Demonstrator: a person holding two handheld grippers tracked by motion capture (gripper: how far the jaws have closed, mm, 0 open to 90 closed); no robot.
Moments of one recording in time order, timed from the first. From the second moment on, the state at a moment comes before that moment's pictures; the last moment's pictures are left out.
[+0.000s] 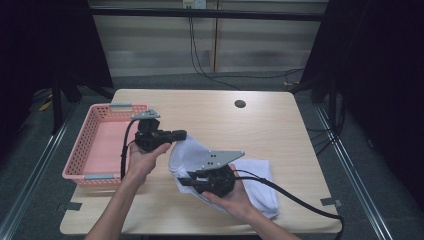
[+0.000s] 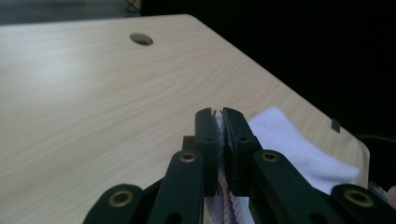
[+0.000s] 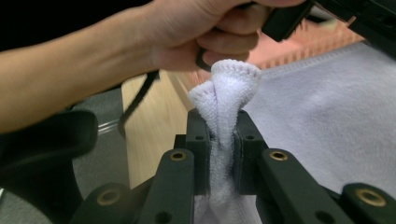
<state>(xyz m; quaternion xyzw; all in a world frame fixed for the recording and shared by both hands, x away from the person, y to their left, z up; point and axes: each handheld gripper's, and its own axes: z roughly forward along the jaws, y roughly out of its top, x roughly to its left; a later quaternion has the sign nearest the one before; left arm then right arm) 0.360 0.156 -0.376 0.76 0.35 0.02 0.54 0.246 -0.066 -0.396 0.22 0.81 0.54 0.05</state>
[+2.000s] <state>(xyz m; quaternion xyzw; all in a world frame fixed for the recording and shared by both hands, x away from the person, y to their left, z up) 0.236 0.055 -0.478 0.89 0.19 -0.06 0.41 0.300 -0.239 -0.490 0.39 0.84 0.35 0.15</state>
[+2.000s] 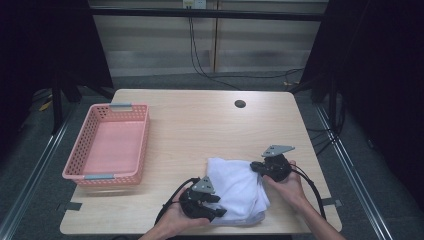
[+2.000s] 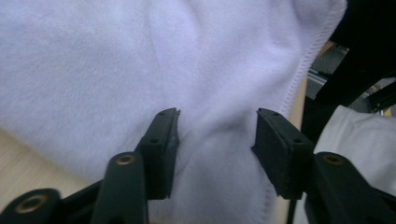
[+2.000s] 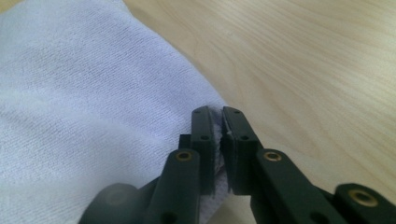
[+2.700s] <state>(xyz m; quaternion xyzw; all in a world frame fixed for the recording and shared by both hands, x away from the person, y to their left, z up) 0.222 0.069 -0.493 0.89 0.23 -0.06 0.38 0.321 -0.243 -0.501 0.41 0.82 0.39 0.06</state>
